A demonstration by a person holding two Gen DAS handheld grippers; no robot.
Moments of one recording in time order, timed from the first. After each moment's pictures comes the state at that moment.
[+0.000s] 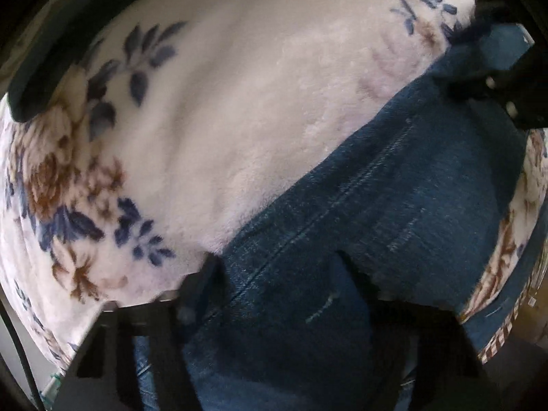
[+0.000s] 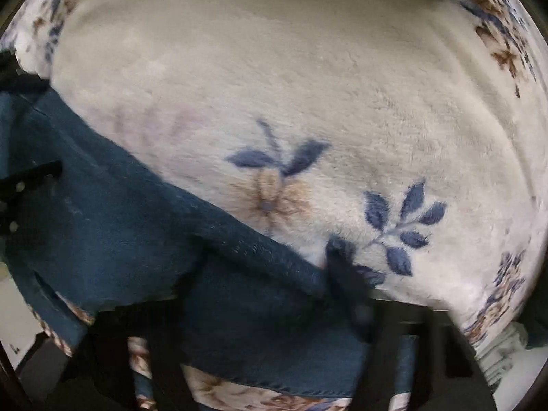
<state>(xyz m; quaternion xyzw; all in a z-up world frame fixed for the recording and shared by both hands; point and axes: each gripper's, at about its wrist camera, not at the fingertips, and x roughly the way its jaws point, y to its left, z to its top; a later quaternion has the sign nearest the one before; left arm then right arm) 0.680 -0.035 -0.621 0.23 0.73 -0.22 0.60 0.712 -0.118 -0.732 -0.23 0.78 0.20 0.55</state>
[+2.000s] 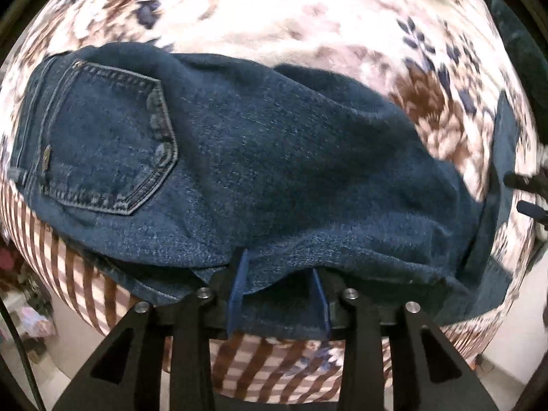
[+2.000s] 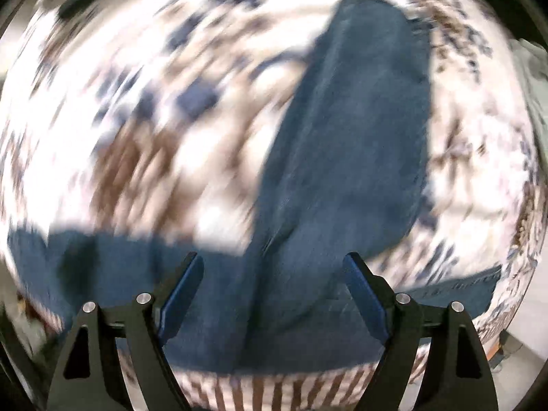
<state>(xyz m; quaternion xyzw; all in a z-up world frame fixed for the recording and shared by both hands) 0.367 0.022 -0.533 -0.15 0.73 0.07 0.67 0.503 -0.255 -0.667 0.05 0.77 -0.04 0.63</state>
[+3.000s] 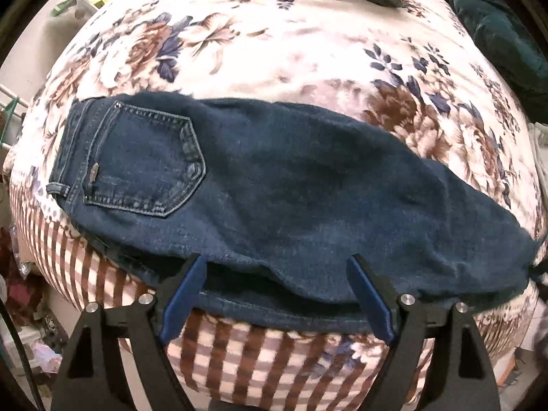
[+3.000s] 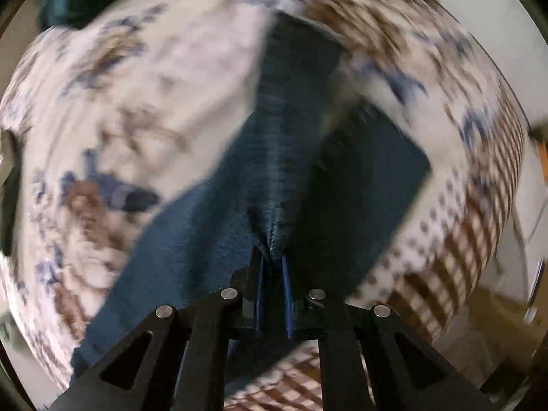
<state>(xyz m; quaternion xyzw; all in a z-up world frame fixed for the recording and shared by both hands) 0.297 0.015 -0.490 -0.07 0.66 0.07 0.75 0.345 -0.454 -0.661 0.32 0.63 -0.32 0.63</state>
